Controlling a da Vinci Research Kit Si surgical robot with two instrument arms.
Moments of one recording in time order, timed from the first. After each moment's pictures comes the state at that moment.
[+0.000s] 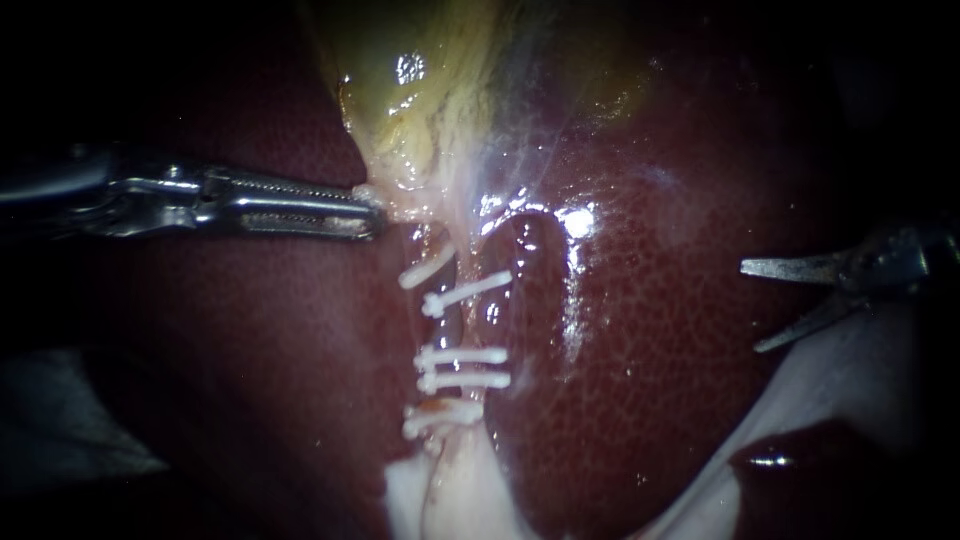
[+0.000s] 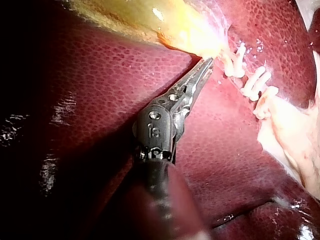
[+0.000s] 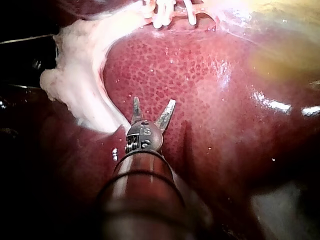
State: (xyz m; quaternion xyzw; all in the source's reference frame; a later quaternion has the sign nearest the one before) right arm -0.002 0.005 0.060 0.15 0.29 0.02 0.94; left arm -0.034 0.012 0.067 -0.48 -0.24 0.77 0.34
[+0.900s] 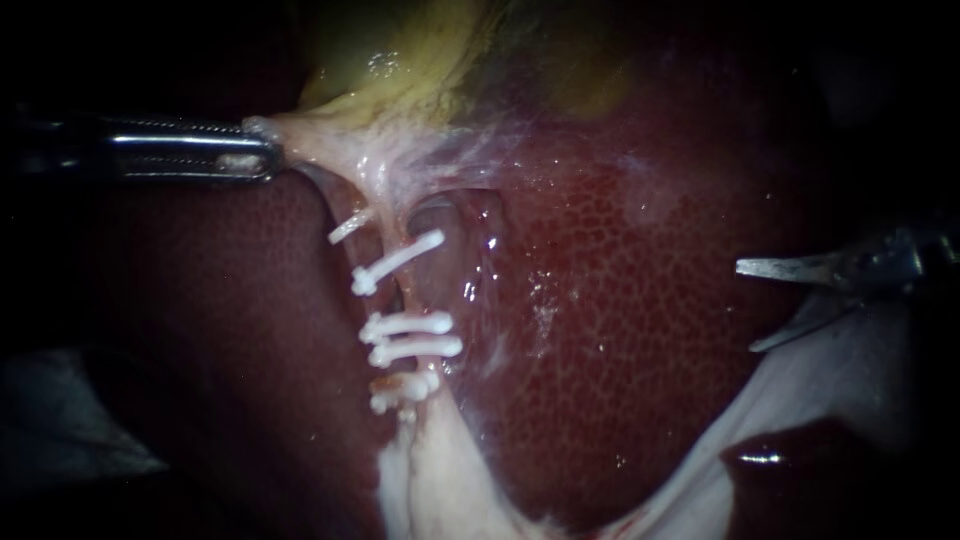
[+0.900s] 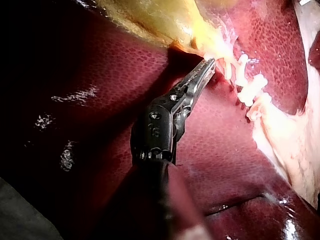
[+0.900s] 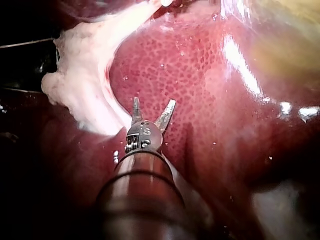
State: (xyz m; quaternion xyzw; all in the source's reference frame) right arm 0.000 0.005 0.059 0.19 0.33 0.02 0.92; left arm -0.026 0.015 0.056 -0.51 -0.23 0.74 0.37
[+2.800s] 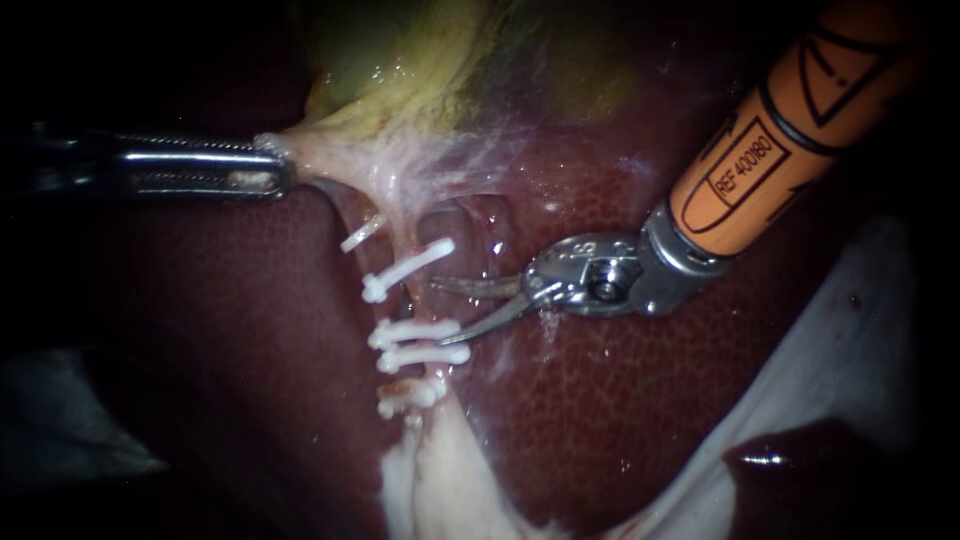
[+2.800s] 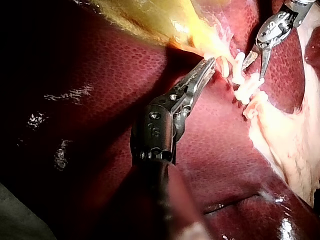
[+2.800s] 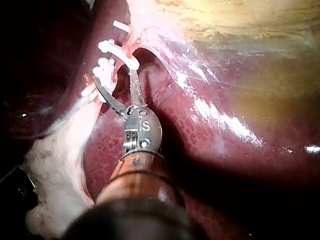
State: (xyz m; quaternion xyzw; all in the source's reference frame) right arm 0.023 0.003 0.071 0.42 0.46 0.17 0.77; left arm -0.028 0.014 0.056 -0.51 -0.22 0.74 0.37
